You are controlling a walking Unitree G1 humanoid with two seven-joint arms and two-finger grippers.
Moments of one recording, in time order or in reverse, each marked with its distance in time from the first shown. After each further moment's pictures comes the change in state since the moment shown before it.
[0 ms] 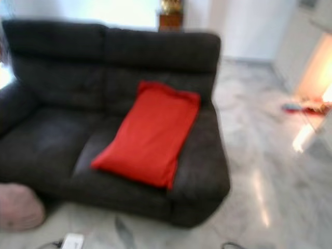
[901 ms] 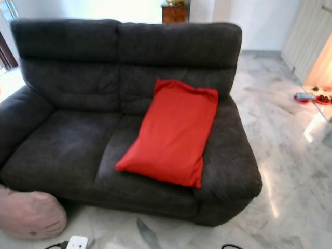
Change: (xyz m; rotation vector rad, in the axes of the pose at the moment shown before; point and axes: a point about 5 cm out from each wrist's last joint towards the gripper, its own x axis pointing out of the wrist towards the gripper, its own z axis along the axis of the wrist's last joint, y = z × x) left arm 0.003 -0.005 0.015 0.000 -0.055 -0.008; right arm -0.001 0.003 -0.007 0.002 0.027 0.014
